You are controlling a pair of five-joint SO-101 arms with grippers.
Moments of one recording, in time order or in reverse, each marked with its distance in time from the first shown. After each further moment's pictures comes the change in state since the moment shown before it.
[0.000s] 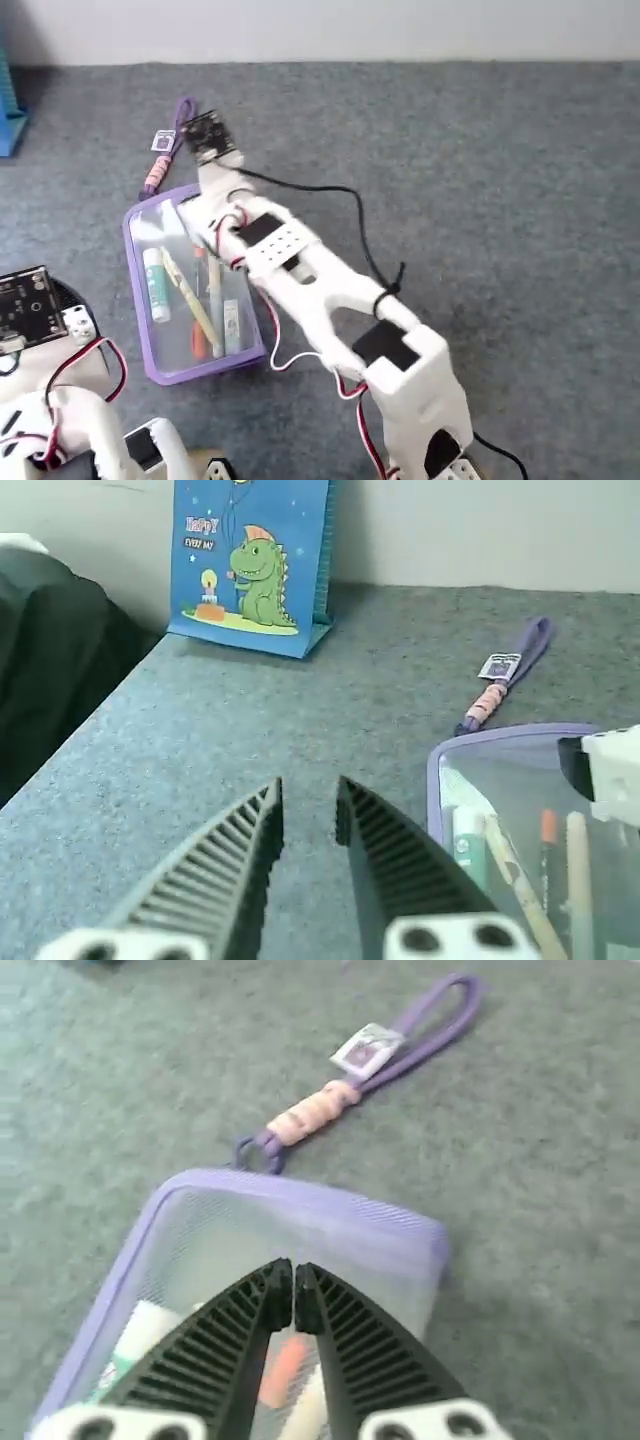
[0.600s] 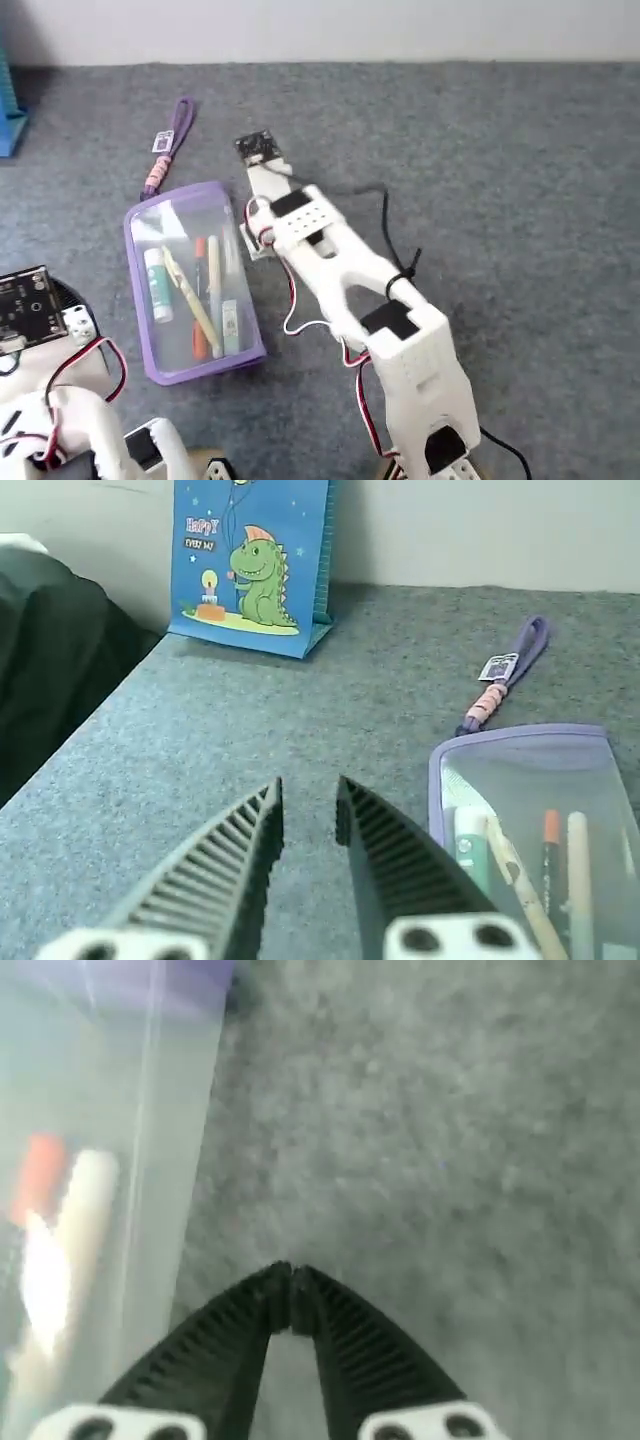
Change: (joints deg) left arm 0.0 0.0 0.0 0.0 0.0; right arm 9.4 7.4 -9.4 35.2 -0.1
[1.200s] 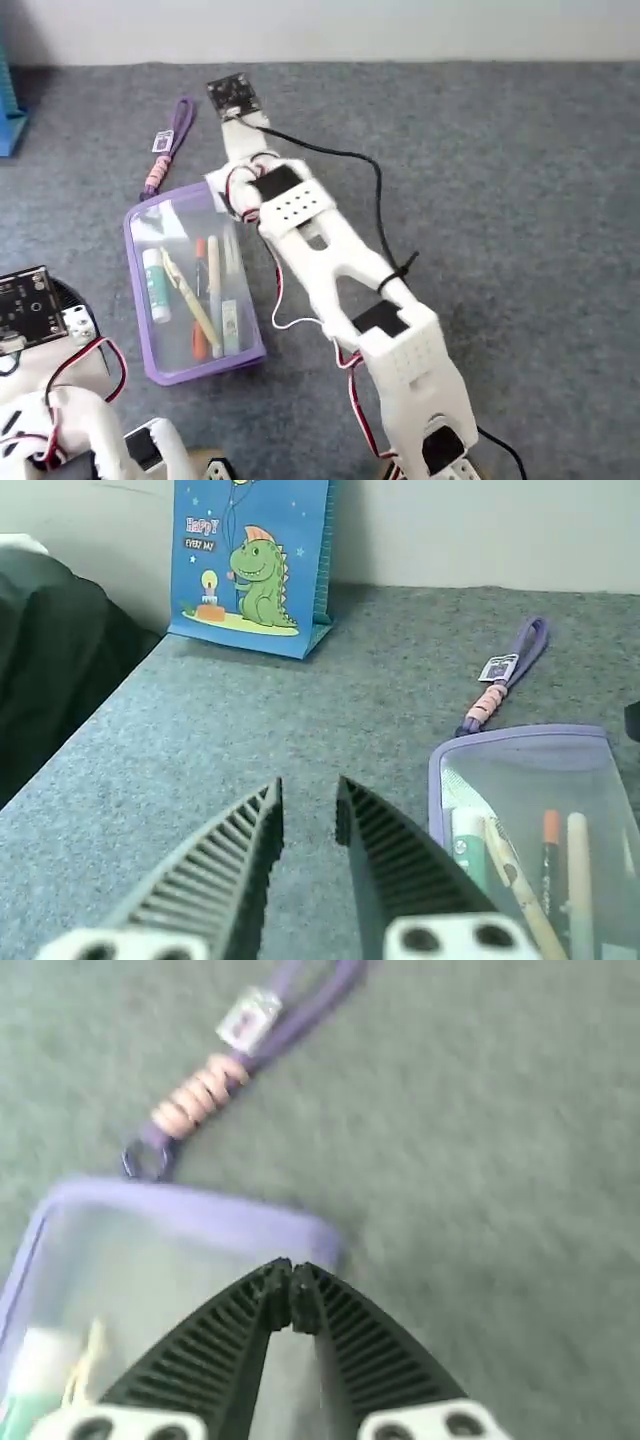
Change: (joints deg) left arm 0.0 0.0 0.0 0.0 0.0; right arm -2.9 3.8 -14.9 -15.8 0.0
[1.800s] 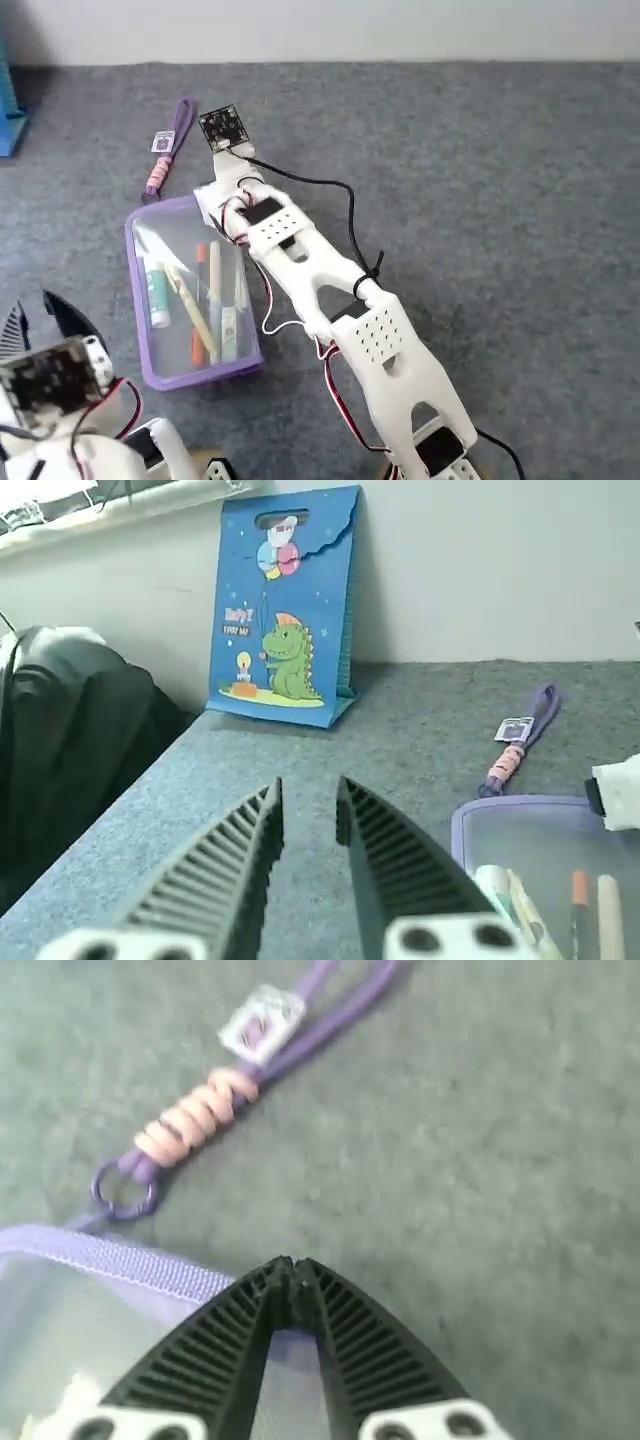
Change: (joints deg) left arm 0.0 -17.4 4.6 0.0 -3.0; right arm -1.5 16.5 -7.8 -7.2 0.0
